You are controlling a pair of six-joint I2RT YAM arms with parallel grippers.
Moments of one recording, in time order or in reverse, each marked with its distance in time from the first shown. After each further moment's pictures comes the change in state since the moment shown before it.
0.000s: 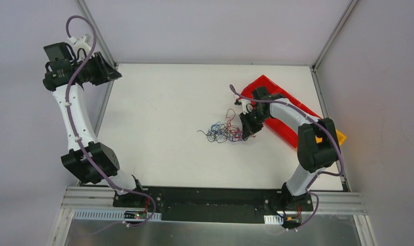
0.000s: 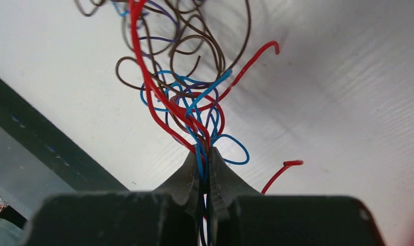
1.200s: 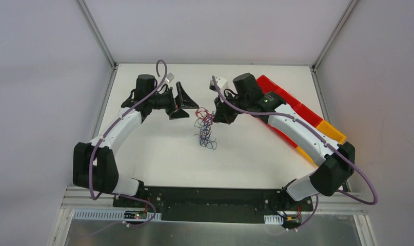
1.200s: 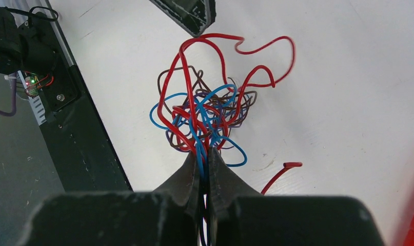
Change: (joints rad) left arm -0.694 -0.120 -0.744 0.694 0.179 -0.708; right arm 0.336 -0.245 0.211 0.188 -0.017 0.101
